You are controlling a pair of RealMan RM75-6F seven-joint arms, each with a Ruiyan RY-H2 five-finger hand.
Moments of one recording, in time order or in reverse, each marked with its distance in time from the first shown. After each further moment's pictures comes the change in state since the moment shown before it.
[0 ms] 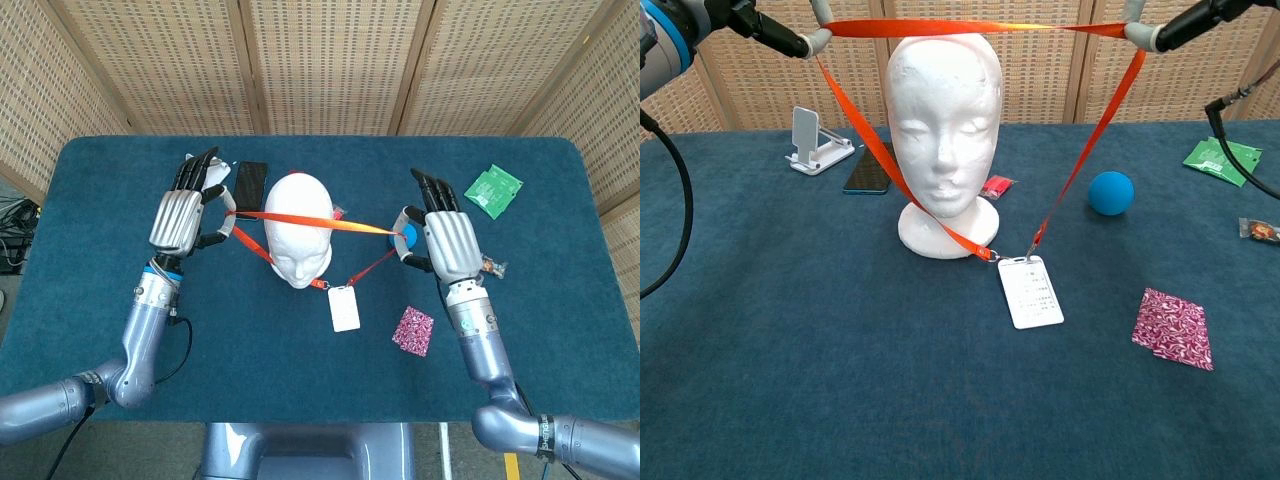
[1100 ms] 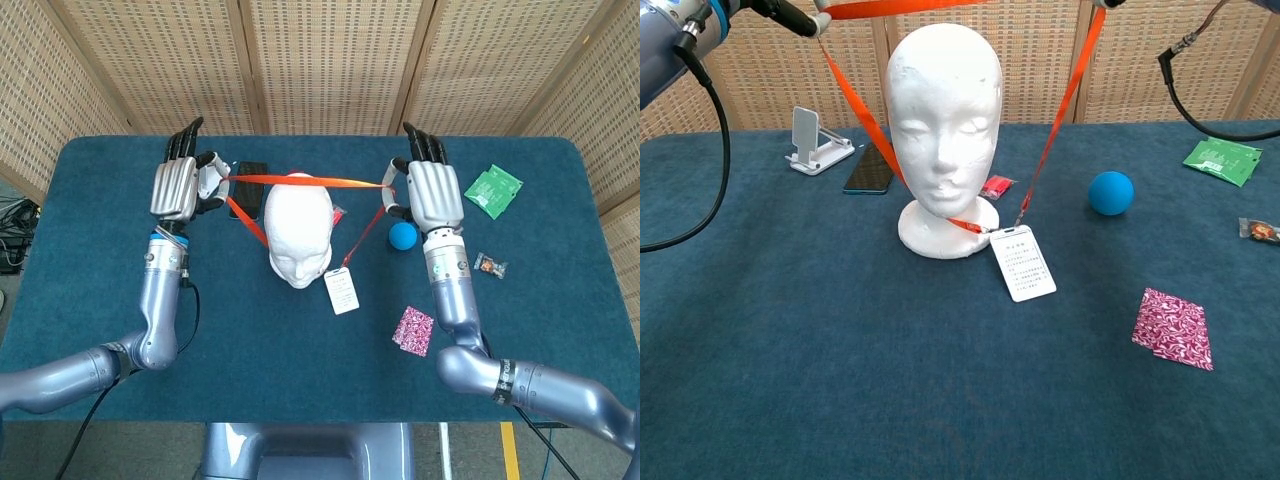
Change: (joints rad) left arm -0.141 -0.078 -0.089 0.196 -0.250 -0.011 0.087; right arm 0.243 -0.062 0.110 0.211 0.321 -0.041 -0.150
